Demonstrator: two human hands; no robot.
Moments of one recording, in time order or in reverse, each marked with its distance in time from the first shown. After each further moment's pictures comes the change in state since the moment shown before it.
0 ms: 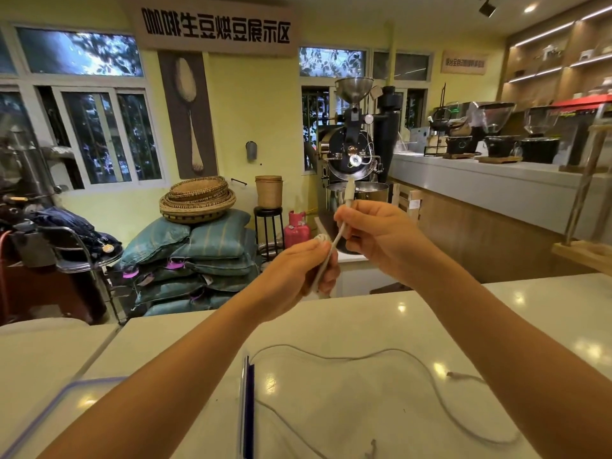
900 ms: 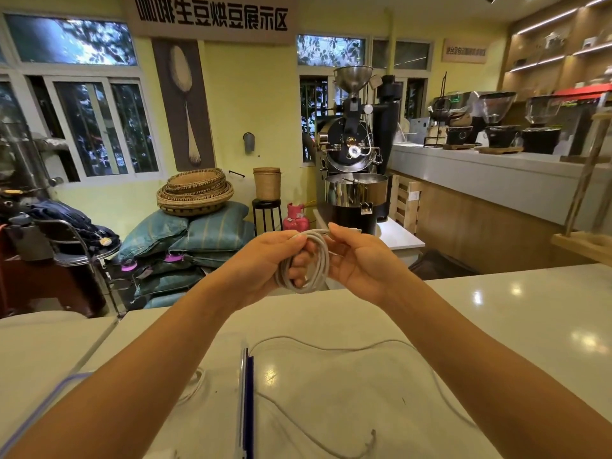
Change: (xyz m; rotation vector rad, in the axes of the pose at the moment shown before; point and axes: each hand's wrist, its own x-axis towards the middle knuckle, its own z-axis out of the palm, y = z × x) left_hand -0.007 0.004 -0.025 -0.196 0.020 -0.109; right_hand 0.004 0.046 0.013 0.472 0.088 0.285
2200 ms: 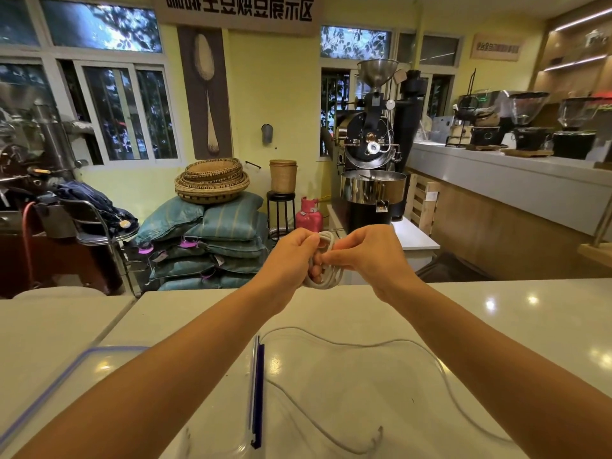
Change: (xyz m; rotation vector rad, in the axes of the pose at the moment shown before) left_hand 0.008 -0.024 0.012 0.230 0.481 0.033; right_hand 0.001 0.010 0.007 -0.936 0.239 -0.285
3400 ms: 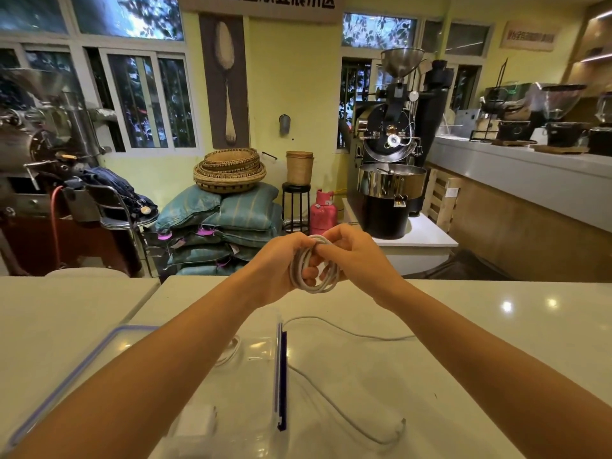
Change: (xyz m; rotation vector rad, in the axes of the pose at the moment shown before) left_hand -0.007 -0.012 -0.051 -0.270 -0.184 -0.219; right_hand 0.007 0.014 0.049 -0.005 -0.182 -0.122
